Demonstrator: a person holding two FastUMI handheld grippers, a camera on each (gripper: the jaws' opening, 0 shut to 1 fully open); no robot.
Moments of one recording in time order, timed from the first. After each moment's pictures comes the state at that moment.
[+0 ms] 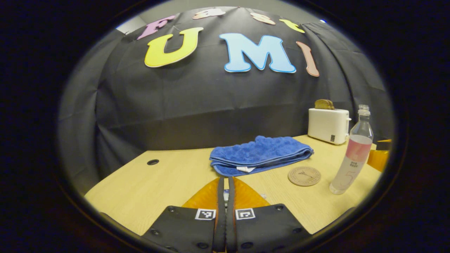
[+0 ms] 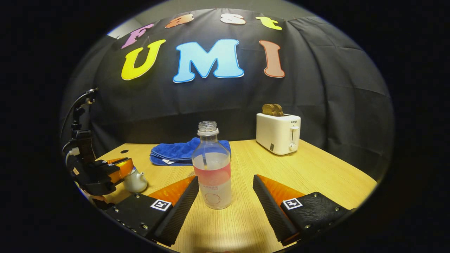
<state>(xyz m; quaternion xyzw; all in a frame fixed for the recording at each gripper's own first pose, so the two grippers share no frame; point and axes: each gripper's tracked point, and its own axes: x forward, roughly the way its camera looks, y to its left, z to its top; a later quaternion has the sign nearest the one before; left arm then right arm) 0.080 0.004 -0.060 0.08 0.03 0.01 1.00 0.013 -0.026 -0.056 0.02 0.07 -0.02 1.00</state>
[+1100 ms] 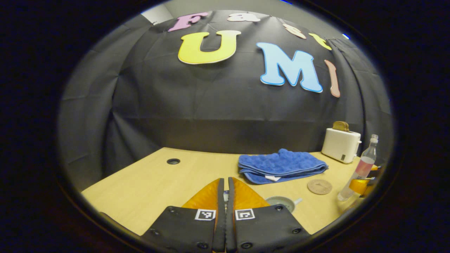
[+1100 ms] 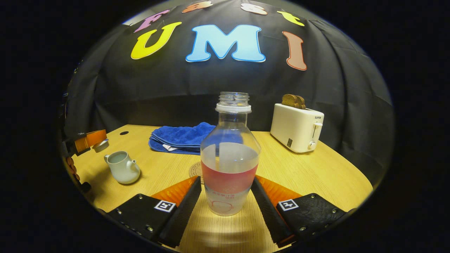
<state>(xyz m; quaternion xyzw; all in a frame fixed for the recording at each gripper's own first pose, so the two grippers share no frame) 0.066 0.109 -0.031 0.02 0.02 0.06 1.00 0.069 -0.010 -0.093 -0.04 0.12 0.00 0.99</state>
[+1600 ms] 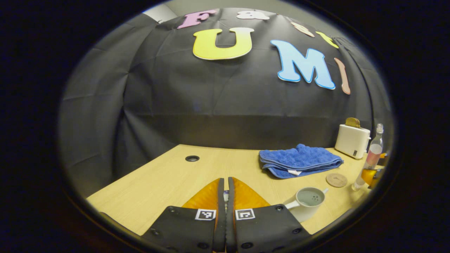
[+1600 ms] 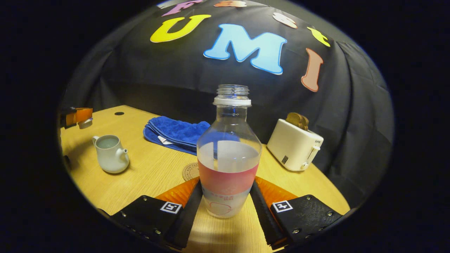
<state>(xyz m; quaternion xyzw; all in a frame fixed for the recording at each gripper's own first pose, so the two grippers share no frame) 0.058 0.157 -0.038 0.02 0.03 0.09 1.00 0.081 0.002 -0.066 -0.20 0.09 -0.03 0.98</state>
